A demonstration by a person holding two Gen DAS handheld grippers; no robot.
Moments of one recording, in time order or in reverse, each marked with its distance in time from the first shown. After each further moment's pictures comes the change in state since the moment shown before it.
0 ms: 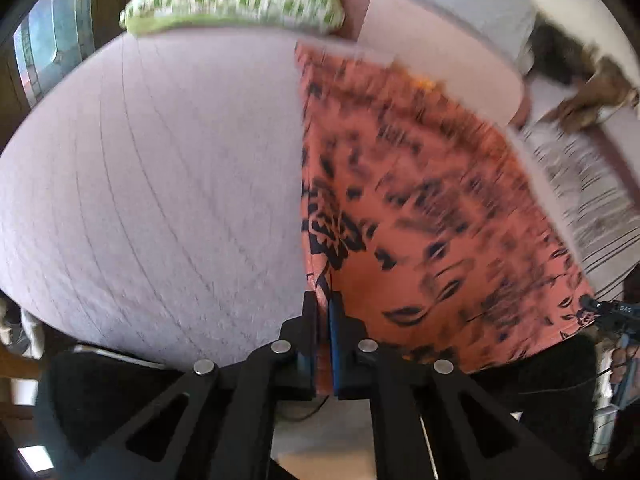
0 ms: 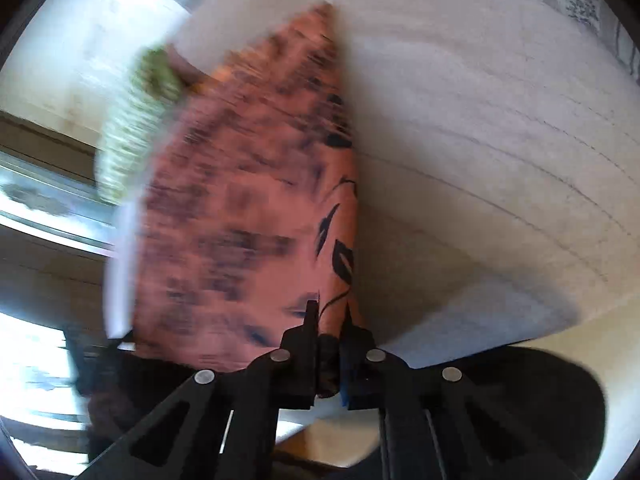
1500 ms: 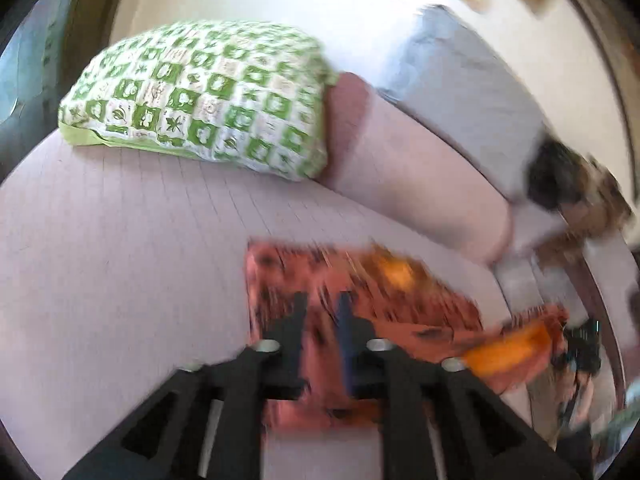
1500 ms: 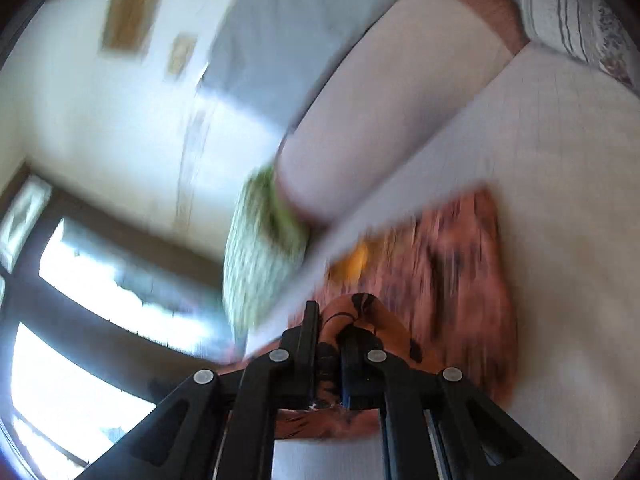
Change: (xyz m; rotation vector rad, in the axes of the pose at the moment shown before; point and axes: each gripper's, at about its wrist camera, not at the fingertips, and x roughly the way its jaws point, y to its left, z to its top) left arm 0.056 -0.027 0.294 -0.140 -0.201 -0.121; right arm 0.056 0.028 0.292 0.135 -0.281 0.401
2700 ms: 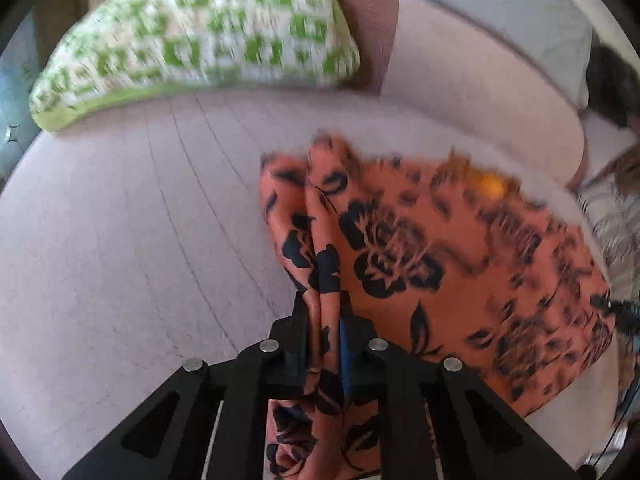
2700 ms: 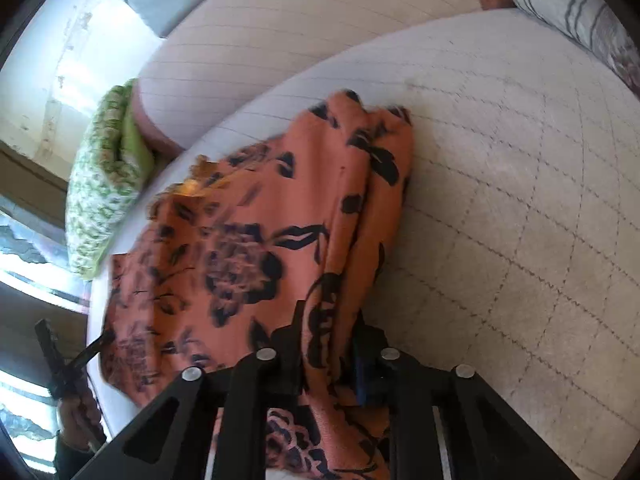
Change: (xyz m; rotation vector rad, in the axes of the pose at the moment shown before) left arm 0.077 -0.018 -0.029 0.163 0.169 0.221; right arm 0.069 -0.034 -0.055 -0.216 0.227 -0.451
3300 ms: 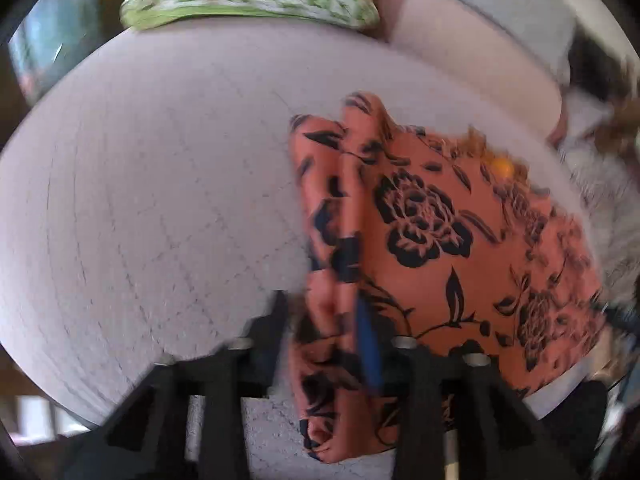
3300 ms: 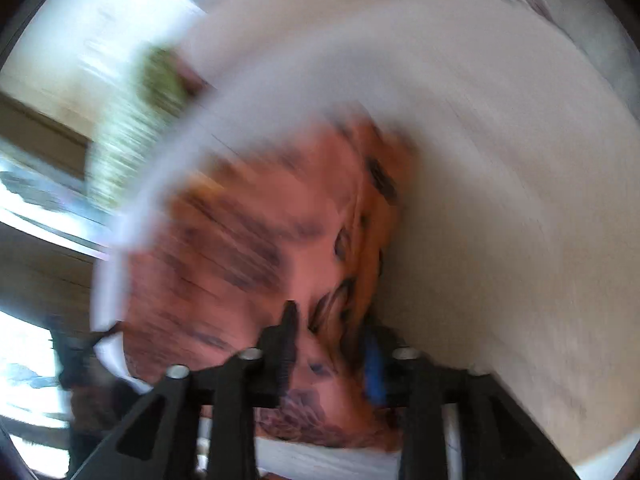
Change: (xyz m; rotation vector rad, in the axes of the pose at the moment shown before) left arm -0.114 0.048 -0.183 -0.100 0.078 -0.026; right arm -0.081 -0.029 -0.178 -0.051 0.088 -0.115
